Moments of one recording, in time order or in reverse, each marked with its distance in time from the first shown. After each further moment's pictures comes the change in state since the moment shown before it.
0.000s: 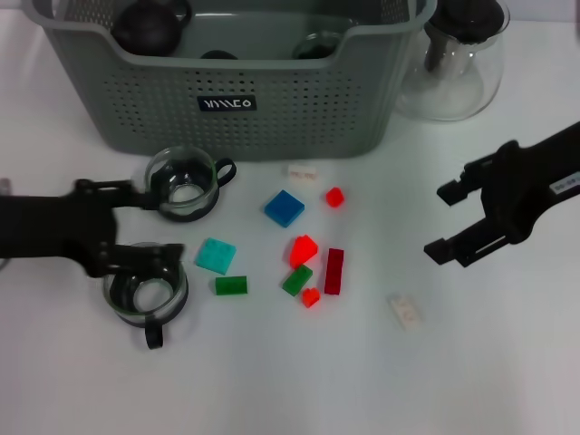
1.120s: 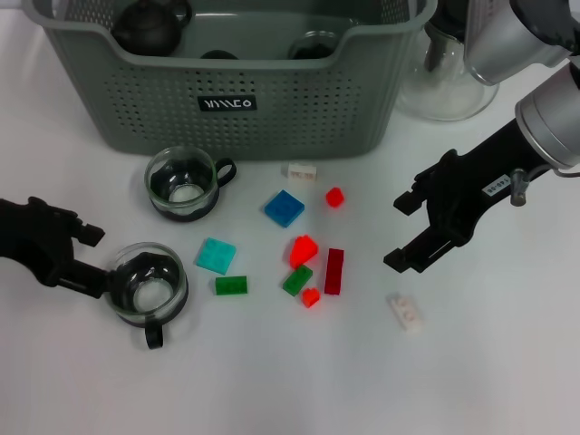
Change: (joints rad) left arm -0.081 -0.024 0.106 0.321 0.372 0.101 -0.404; right arm 0.140 0.000 -0.132 0.210 -0.040 0.126 0.007
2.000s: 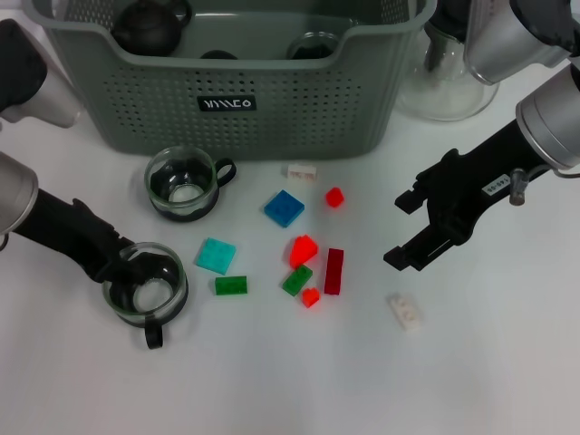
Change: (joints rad) left arm -0.014 -0.031 0.290 -0.014 0.056 -0.166 -0.242; right arm -0.007 0.001 0.000 -0.001 -0.002 0.013 0.011
